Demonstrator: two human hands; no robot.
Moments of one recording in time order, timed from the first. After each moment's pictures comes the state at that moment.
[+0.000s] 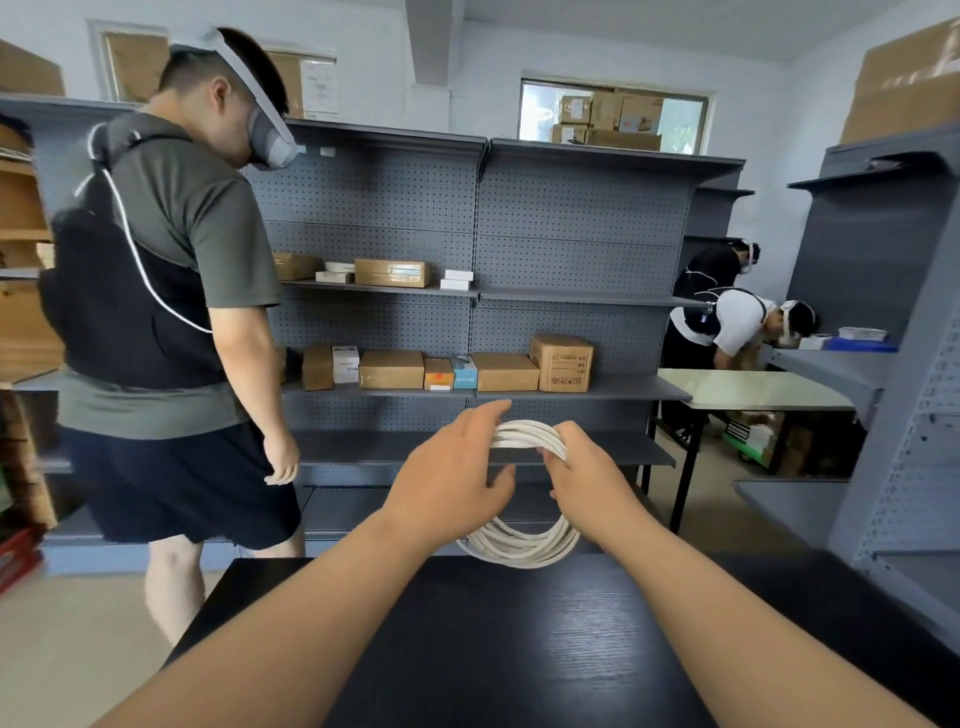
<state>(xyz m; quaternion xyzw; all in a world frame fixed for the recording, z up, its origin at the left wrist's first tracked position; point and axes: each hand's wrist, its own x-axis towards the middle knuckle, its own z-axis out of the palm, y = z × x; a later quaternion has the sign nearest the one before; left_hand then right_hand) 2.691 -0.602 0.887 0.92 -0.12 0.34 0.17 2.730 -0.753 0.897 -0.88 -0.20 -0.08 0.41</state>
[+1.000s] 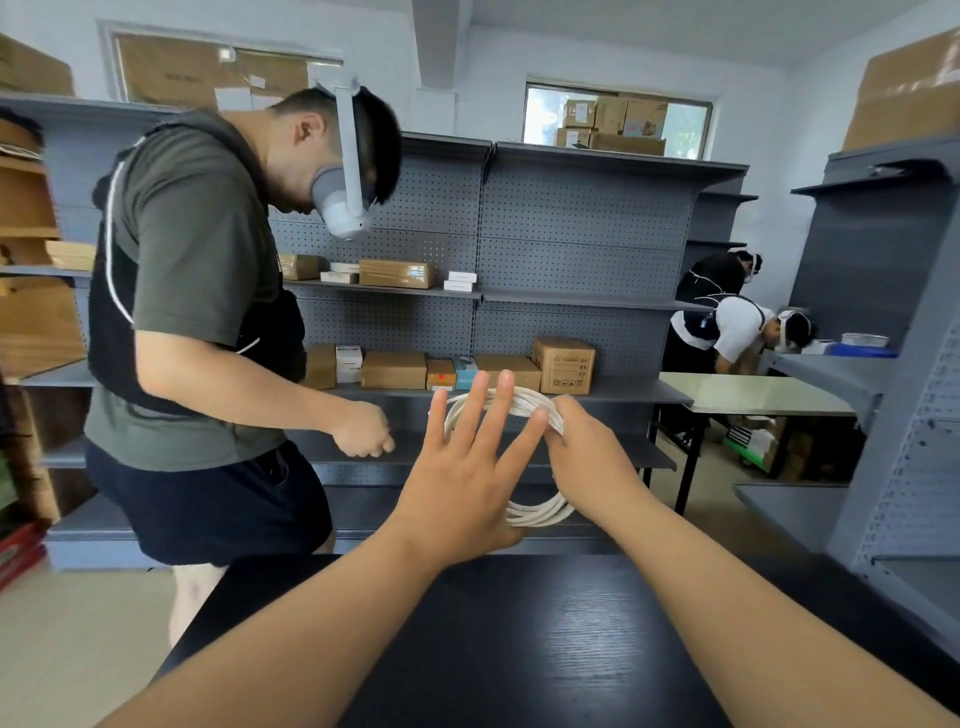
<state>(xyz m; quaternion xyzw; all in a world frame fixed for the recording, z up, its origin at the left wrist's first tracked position) 2.680 -0.611 0.878 0.87 -0.11 0.45 -0.17 2.717 -0.751 0.922 -0.89 -0.24 -0.14 0.37</state>
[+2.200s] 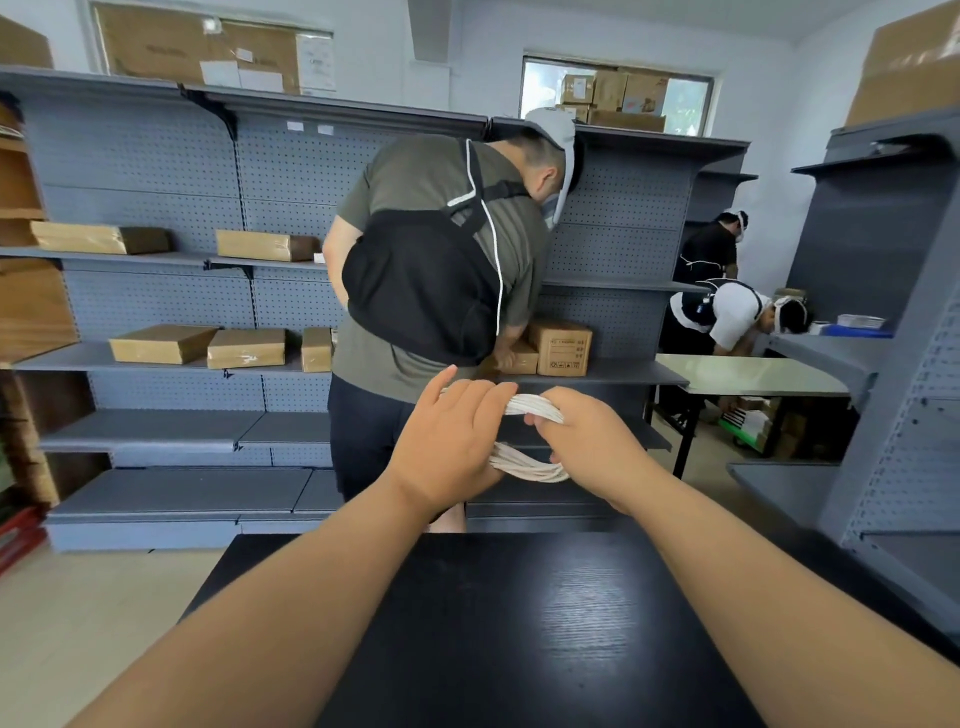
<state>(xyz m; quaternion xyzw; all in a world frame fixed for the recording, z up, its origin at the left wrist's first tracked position) 2.706 -0.596 0.883 0.86 -0.16 0.49 -0.08 2.714 -0.757 0.925 -0.89 -0.25 -0.09 0.37</state>
